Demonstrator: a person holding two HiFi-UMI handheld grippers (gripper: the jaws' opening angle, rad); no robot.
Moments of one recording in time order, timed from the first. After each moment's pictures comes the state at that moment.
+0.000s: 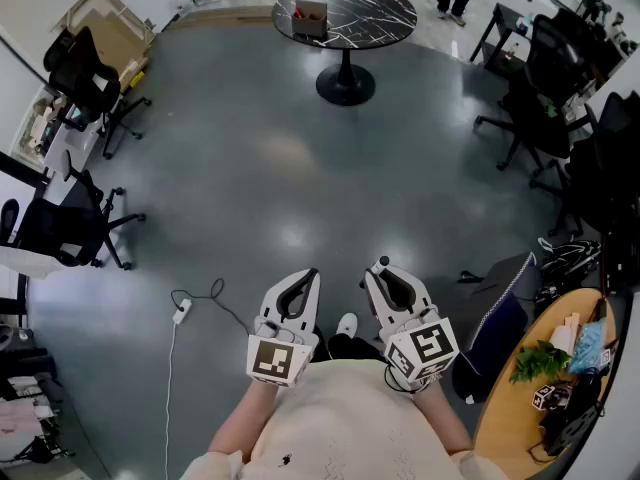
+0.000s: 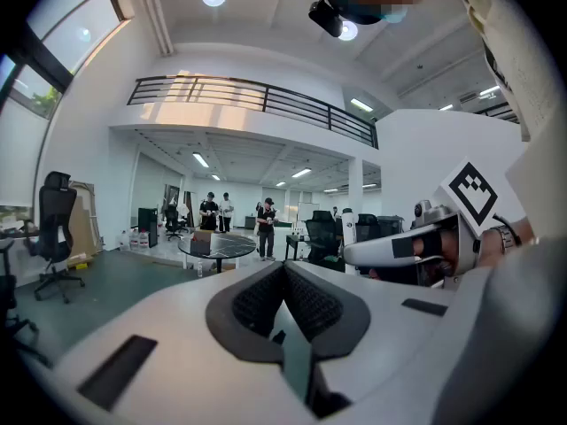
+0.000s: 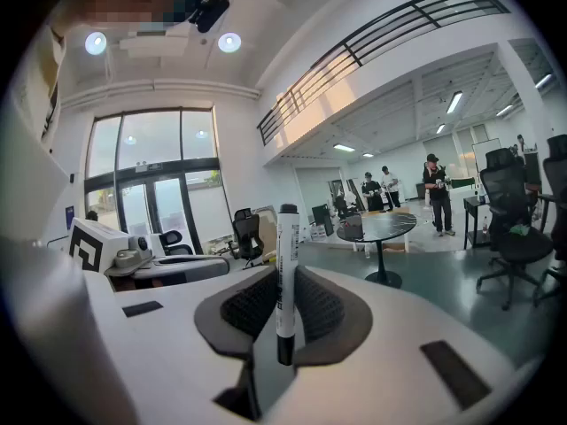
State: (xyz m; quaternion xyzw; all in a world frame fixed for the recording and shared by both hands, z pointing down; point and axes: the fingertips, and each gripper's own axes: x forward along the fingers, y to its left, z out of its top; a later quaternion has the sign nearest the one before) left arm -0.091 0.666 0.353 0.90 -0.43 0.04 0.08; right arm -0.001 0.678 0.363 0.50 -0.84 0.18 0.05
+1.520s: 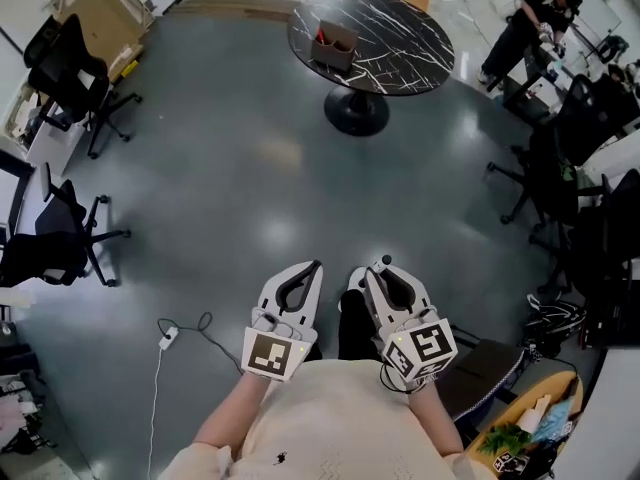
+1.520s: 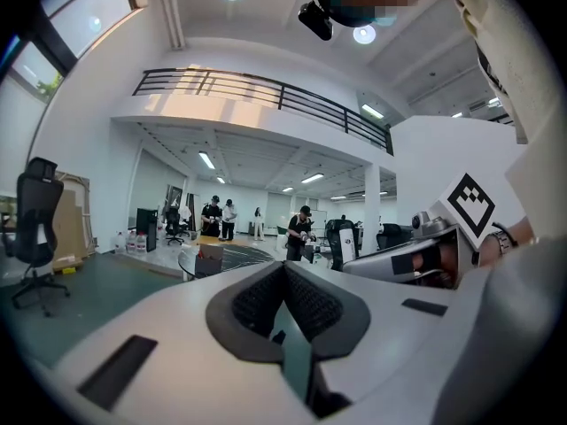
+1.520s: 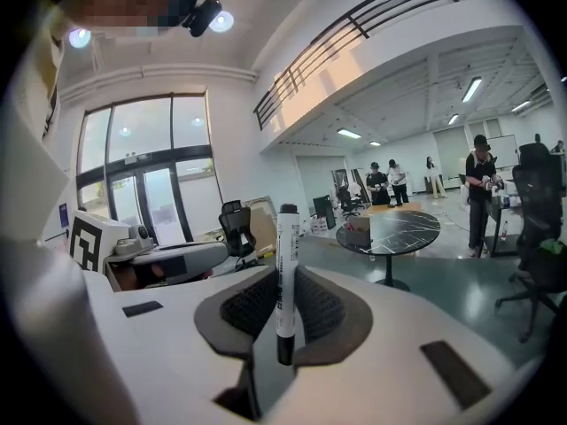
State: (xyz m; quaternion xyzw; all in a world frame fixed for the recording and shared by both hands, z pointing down) left arm -0.102 0.318 0.344 0.90 -0.43 0.00 0.07; right arm -0.015 0.336 0.376 0.49 -0.85 0.19 0.08
